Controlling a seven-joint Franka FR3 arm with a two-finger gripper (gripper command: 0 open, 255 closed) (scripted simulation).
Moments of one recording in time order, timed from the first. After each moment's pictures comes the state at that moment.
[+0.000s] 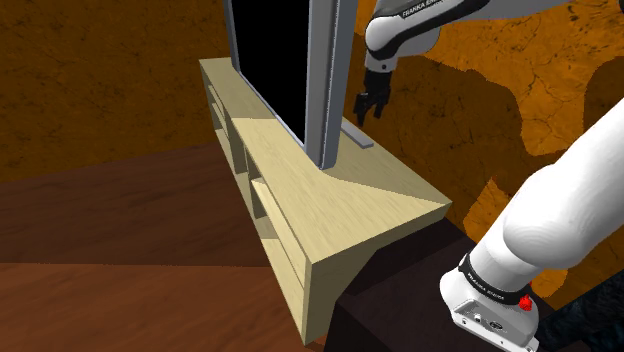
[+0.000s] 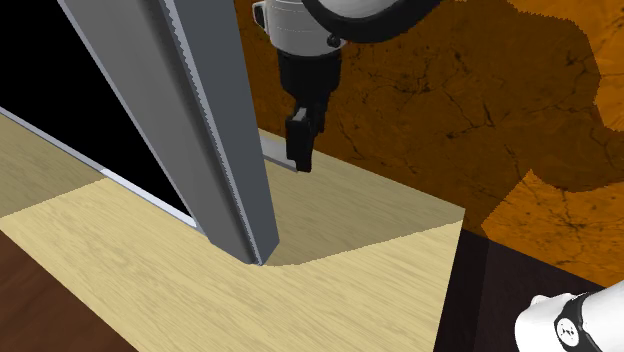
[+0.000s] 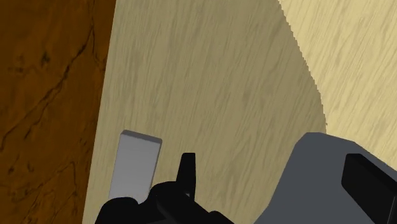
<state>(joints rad) -0.09 -0.13 -0.25 -2.21 -0.03 2.07 -0.23</state>
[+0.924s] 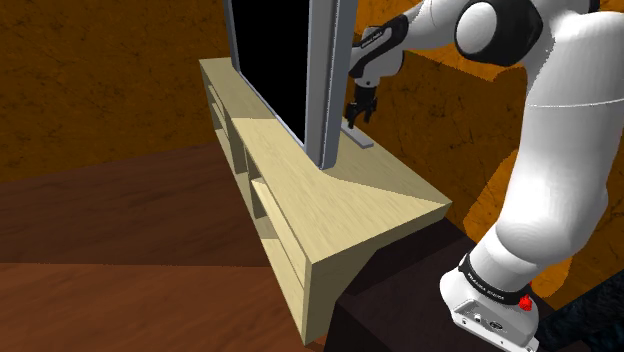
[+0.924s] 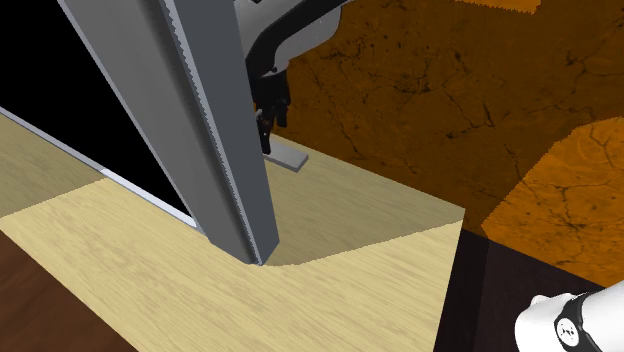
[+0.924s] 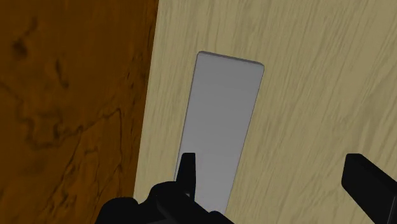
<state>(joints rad) -0.21 0.40 -0.29 -1.80 0.15 2.16 -0.41</state>
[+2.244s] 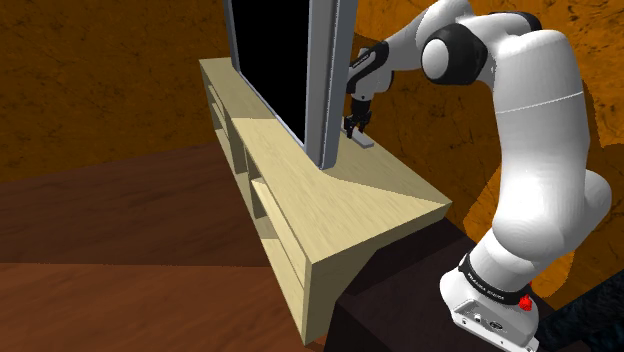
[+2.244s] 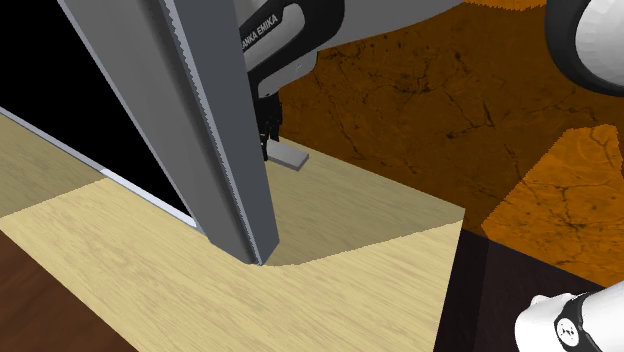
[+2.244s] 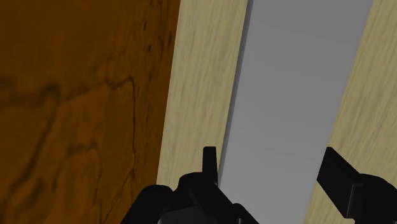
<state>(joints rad) -0.28 0.64 -0.27 -1.61 0.22 2.21 -0.45</state>
